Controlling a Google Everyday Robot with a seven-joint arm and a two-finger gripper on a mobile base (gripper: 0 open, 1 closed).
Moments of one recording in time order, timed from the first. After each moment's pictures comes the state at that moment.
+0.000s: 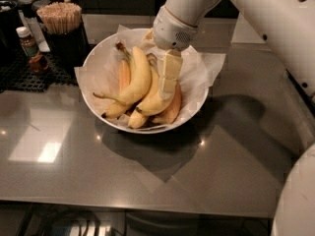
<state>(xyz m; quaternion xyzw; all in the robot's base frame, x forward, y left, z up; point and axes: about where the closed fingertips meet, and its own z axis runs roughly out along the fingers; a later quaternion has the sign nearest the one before) 0.572 0.014 0.903 -0.79 0.57 0.16 0.17</state>
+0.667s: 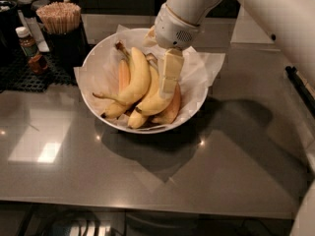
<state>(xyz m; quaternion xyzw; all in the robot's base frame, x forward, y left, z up) 0.569 0.013 0.910 -0.78 0.59 0.14 0.17</state>
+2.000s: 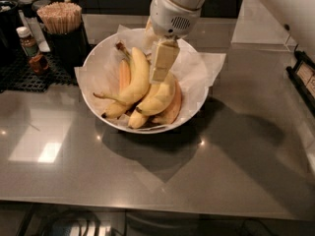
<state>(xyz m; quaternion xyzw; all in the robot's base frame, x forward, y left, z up) 0.559 0.013 0.948 -0.76 0.61 0.07 0.18</state>
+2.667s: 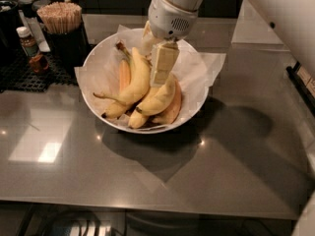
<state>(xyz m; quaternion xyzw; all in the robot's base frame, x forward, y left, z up) 0.556 0.017 0.938 -0.79 0.59 0.10 0.16</state>
